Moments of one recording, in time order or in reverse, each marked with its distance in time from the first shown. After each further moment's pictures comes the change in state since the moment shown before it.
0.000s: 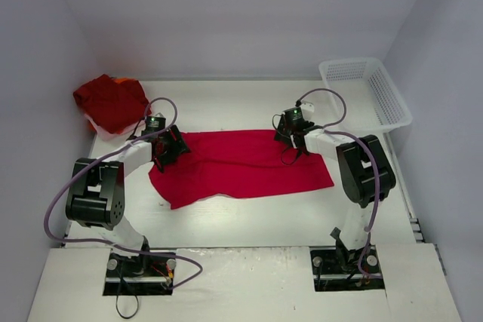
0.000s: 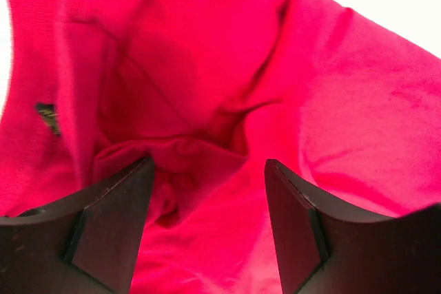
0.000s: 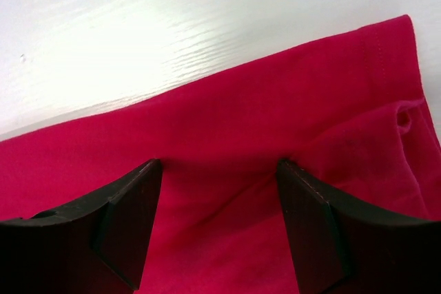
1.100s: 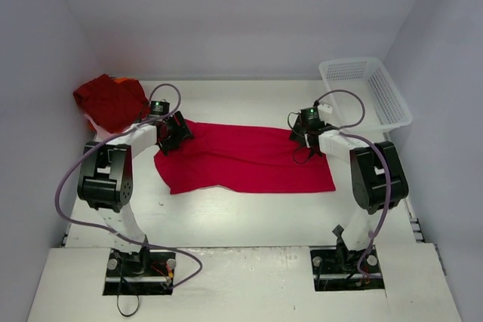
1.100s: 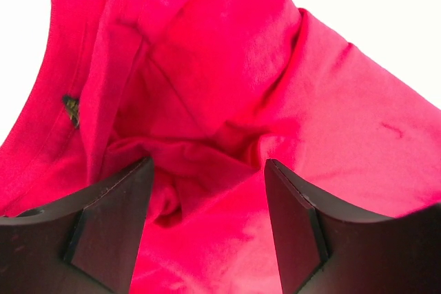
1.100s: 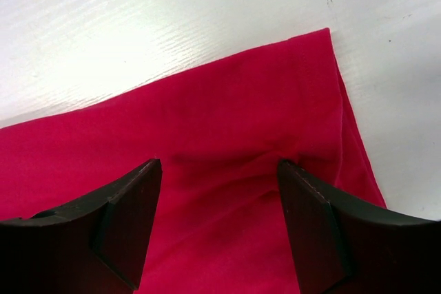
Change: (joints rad) left arm 0.000 0.188 0.247 -0.053 0.024 0.008; right arm -0.109 -0.092 -0.069 -0.044 0.018 -0.005
